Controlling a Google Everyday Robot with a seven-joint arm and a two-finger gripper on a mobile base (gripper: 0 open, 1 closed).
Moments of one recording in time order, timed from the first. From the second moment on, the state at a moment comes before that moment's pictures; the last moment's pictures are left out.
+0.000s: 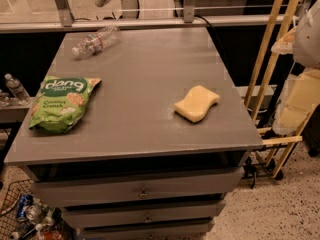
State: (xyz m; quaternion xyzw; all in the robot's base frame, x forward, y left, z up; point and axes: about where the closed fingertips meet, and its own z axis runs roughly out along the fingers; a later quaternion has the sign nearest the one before) arm 0.438 -0.216 0.979 -0.60 0.78 -0.04 0.16
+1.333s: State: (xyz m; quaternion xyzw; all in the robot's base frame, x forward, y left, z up) arm 0.511 -0.149 0.922 -0.72 0.67 0.00 0.17
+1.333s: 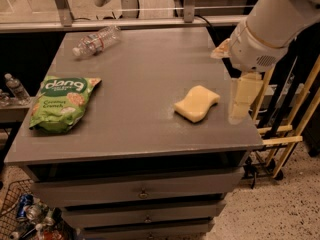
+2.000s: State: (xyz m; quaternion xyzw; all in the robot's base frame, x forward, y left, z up) arm 0.553 -0.115 0.864 -0.78 0.60 0.02 0.14
